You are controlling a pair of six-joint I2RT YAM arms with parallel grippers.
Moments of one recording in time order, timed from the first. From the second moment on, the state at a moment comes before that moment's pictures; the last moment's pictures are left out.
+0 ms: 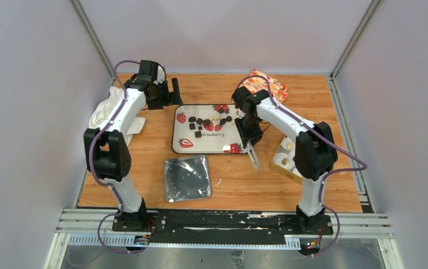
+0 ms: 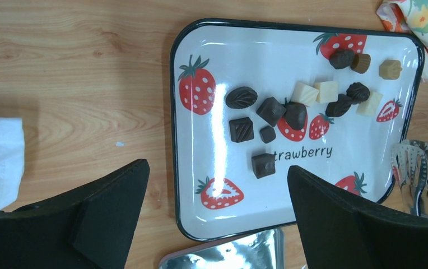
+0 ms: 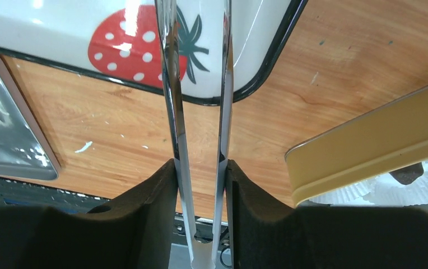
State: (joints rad) left arm -0.13 1.77 1.56 -0.69 0.17 -0.30; right arm 0.57 1.89 1.59 -1.15 -0.05 0.26
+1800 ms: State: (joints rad) left arm -0.10 1.81 1.59 -0.71 0.17 -0.28; right arm 0.57 2.25 1.95 -1.18 0.05 0.45
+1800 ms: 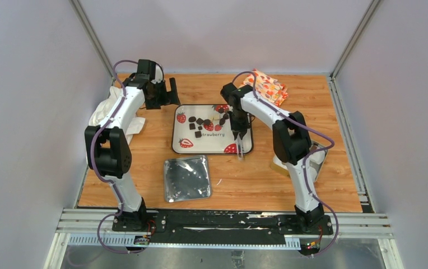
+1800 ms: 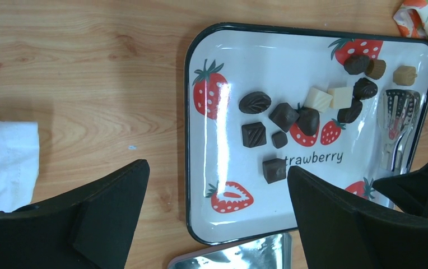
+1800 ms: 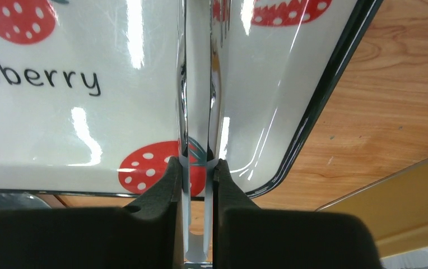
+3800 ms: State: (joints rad) left arm -0.10 1.95 1.66 -0.71 0.25 -0.29; right arm 0.10 1.01 0.79 -1.35 -0.01 0.87
